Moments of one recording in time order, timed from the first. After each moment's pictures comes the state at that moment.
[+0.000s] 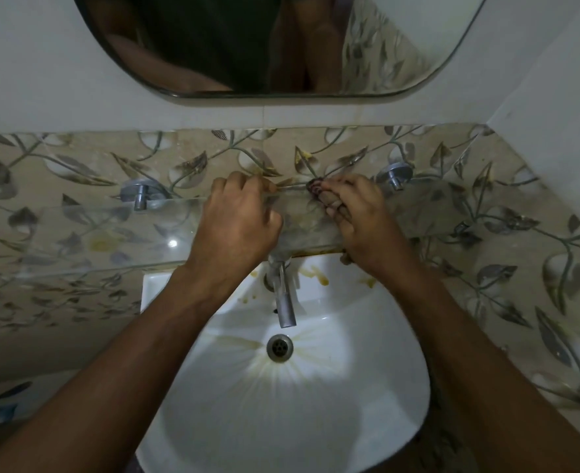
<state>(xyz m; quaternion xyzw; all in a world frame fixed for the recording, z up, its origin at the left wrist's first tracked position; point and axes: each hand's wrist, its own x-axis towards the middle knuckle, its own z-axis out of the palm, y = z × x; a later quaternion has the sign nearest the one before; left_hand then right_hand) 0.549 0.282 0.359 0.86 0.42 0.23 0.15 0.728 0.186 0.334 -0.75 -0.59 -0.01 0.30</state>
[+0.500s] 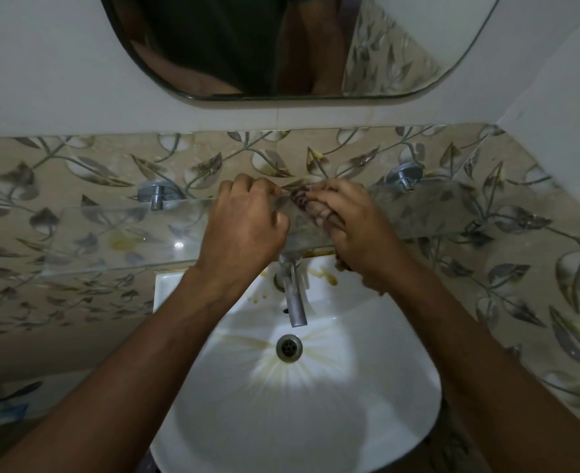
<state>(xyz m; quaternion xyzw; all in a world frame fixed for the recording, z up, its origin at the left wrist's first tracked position) 0.538 0.279 0.362 0.86 0.43 0.24 0.15 0.706 0.191 0.341 -0.70 -0.64 0.03 0.29</state>
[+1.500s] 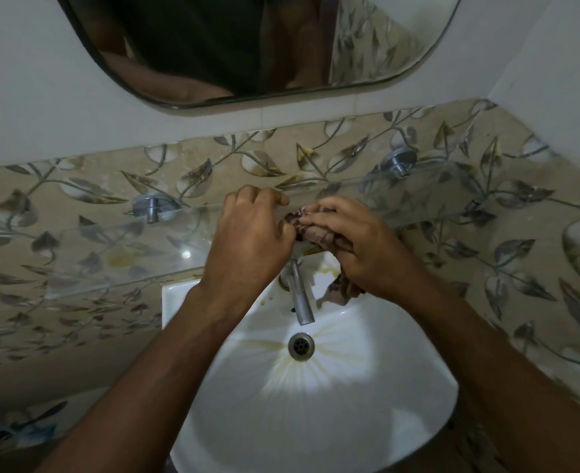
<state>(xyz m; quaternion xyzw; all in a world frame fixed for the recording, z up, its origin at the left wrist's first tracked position) 0.538 0.265 0.362 0.88 0.39 0.23 0.17 0.696 0.158 0.336 -0.67 -0.67 0.05 0.31</state>
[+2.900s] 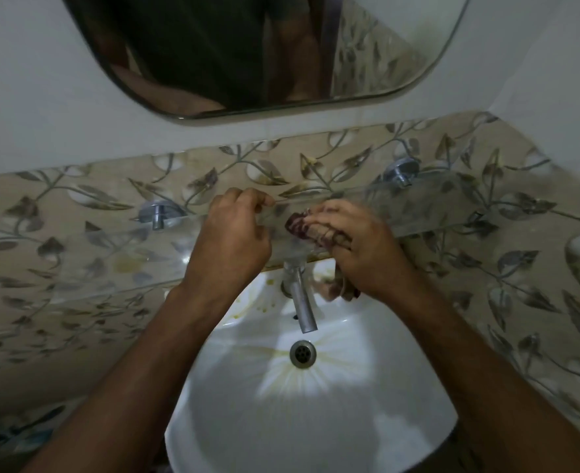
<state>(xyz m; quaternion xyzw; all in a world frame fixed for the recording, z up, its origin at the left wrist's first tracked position) 0.523 0.289 0.363 0.87 0.39 0.24 0.19 0.685 0.171 0.339 -0.72 -0.60 0.05 0.35</state>
